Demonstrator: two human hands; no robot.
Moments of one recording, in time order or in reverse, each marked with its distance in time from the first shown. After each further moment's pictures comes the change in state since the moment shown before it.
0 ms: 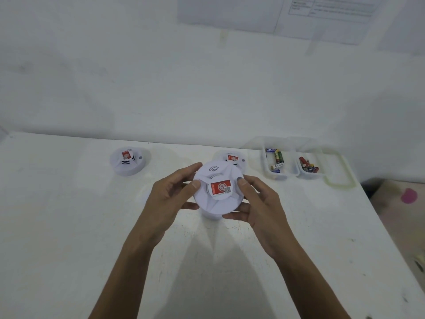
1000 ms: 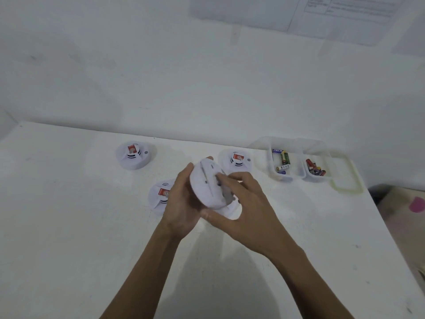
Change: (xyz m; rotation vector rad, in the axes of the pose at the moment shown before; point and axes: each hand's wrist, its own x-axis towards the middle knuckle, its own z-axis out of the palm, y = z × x) left_hand 0.013 -0.018 0.029 -0.699 0.024 -0.179; right_hand -0.001 0.001 0.015 -0.922 -0.129 -0.473
